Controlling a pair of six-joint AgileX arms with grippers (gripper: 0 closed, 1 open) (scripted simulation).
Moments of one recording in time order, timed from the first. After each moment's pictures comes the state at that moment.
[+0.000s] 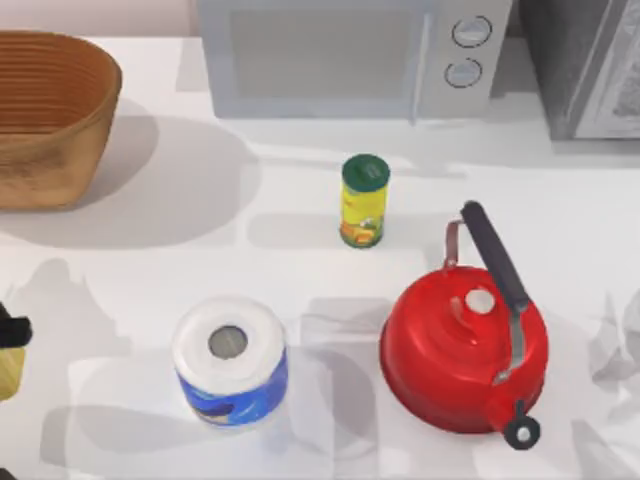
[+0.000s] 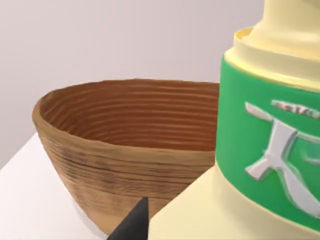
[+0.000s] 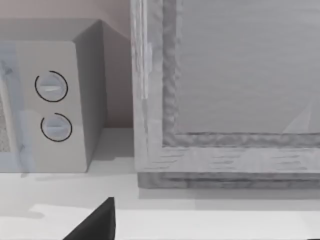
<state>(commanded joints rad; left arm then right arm) -0.12 0.20 0.08 0.10 -0.21 -0.02 0.00 0.00 0.00 0.00 0.00 0.00</state>
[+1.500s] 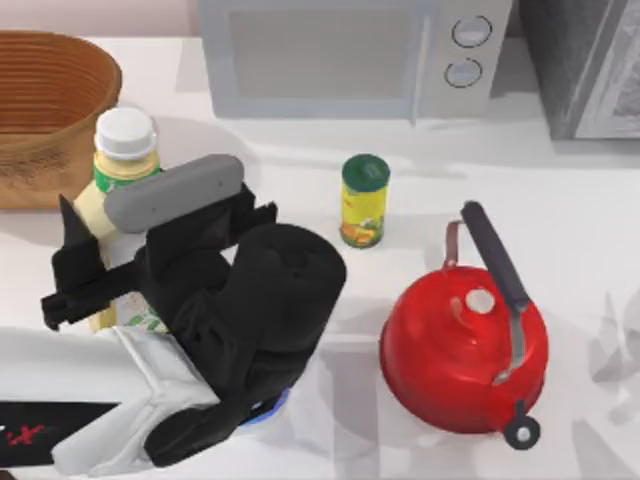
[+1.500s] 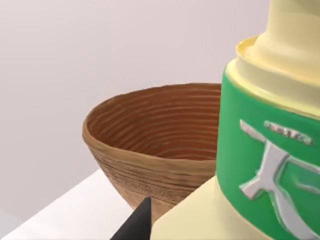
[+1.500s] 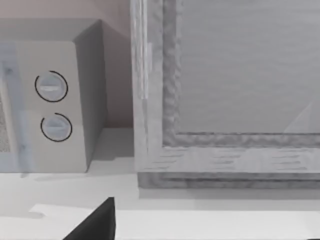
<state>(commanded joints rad) -0.95 1.52 0.58 0.74 -1.73 -0.21 0.00 0.00 0.00 0.00 0.00 0.00</state>
